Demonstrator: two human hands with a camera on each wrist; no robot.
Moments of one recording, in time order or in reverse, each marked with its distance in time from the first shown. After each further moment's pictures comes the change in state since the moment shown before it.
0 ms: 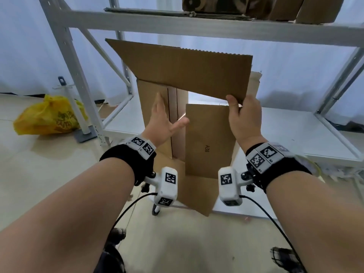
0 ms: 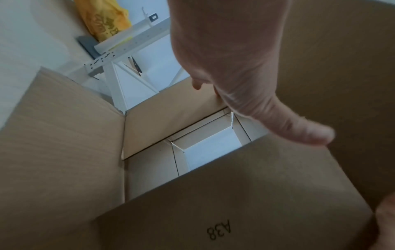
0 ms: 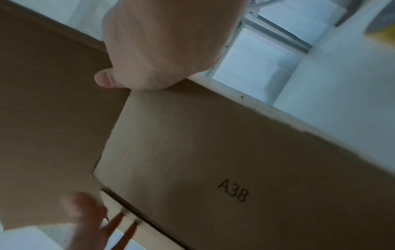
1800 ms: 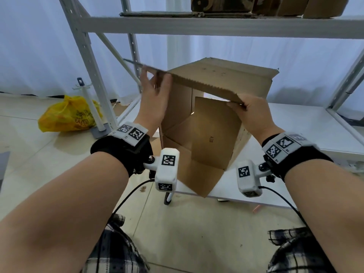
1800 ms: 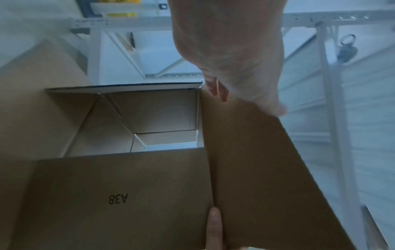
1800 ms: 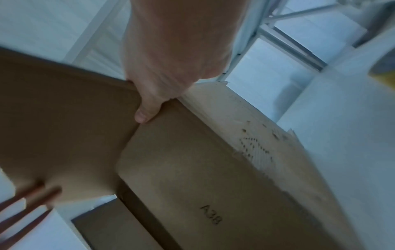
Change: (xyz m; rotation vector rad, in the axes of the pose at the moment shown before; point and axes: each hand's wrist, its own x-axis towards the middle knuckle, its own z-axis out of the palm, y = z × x) left_hand -0.018 0.032 -0.052 -0.551 0.337 0.062; right_hand -0.005 -0.001 -0.023 0.022 -0.239 -0.278
